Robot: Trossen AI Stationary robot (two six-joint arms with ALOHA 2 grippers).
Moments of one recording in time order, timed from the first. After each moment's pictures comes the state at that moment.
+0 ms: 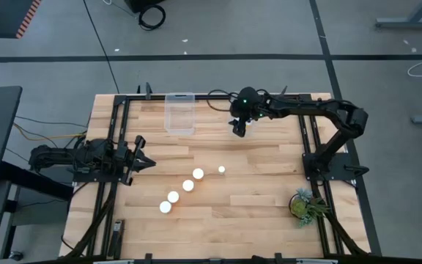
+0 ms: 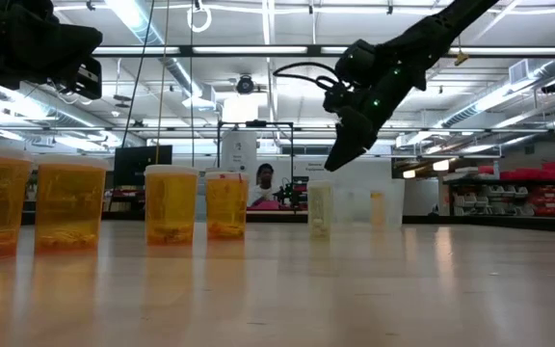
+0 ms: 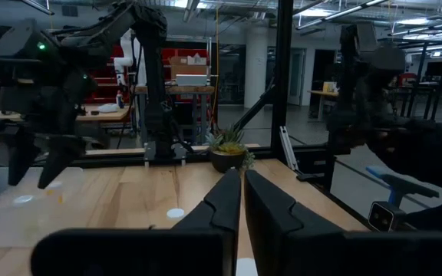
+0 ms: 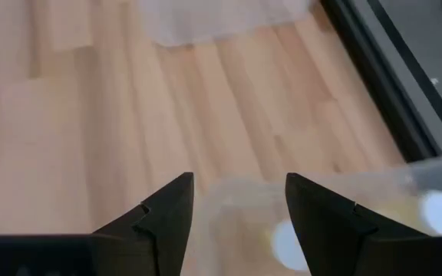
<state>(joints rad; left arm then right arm) -0.05 0.01 0.01 0.16 0.13 -0.04 -0.49 1.60 1.03 -0.27 -0.11 -0.18</state>
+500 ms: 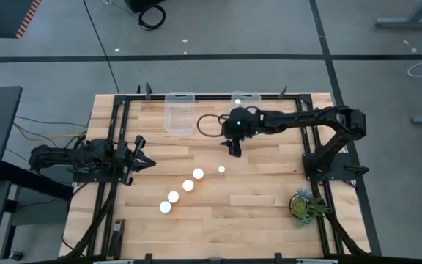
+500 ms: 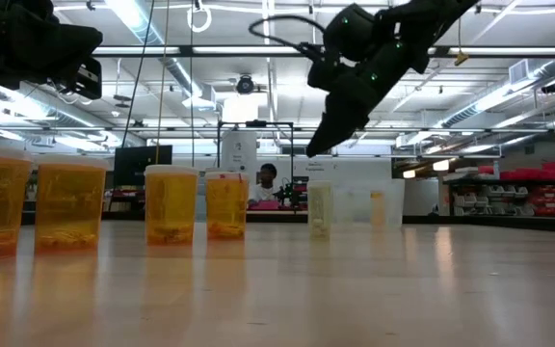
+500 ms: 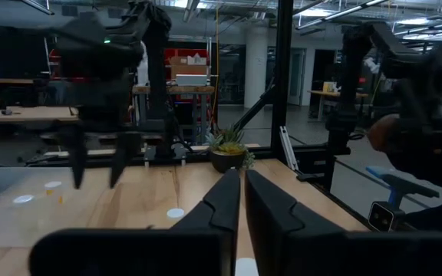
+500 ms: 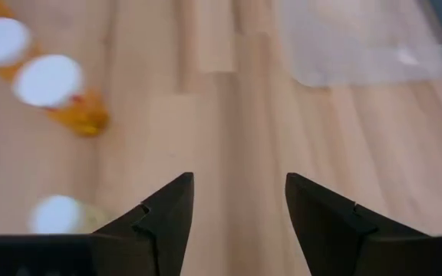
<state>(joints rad) -0.05 0.01 0.01 0.16 0.13 -0.04 -0.23 1.60 1.04 -0.23 -0.11 -0.13</state>
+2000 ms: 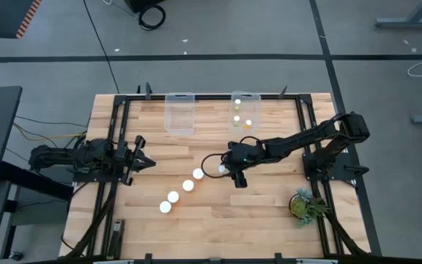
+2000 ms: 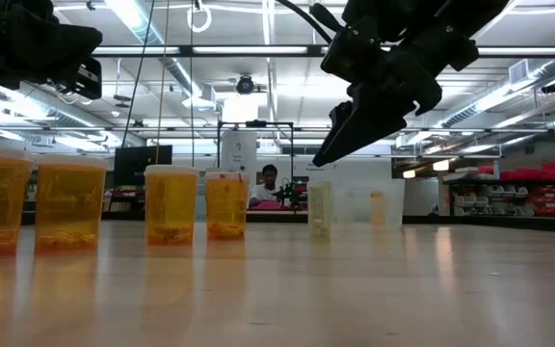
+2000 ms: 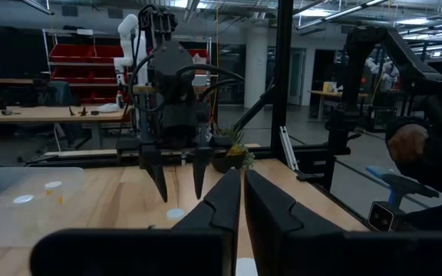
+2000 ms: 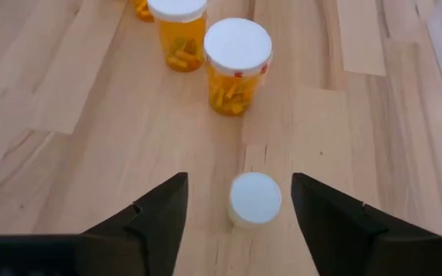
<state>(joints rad) -0.05 0.01 0.01 0.16 0.13 -0.04 0.08 1.60 0.87 -0.03 0.00 -0.06</state>
